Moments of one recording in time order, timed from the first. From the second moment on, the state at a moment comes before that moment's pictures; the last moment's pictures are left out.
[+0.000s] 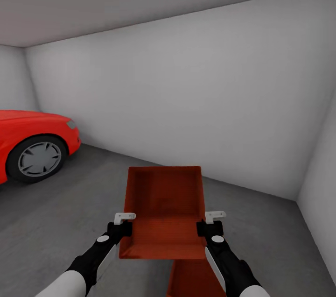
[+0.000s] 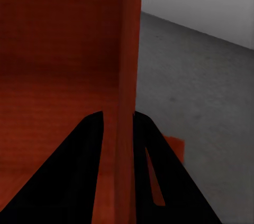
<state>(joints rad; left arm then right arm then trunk) -0.58 -0.01 -0.19 -0.45 0.18 -0.01 0.03 -0.47 0.13 0.12 -0.71 0.05 0.15 -0.24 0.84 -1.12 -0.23</state>
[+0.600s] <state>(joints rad) -0.58 -0.01 -0.19 -0.45 0.18 -0.01 0.03 -0.47 0.13 0.12 -0.71 0.05 0.15 -0.24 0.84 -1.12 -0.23</state>
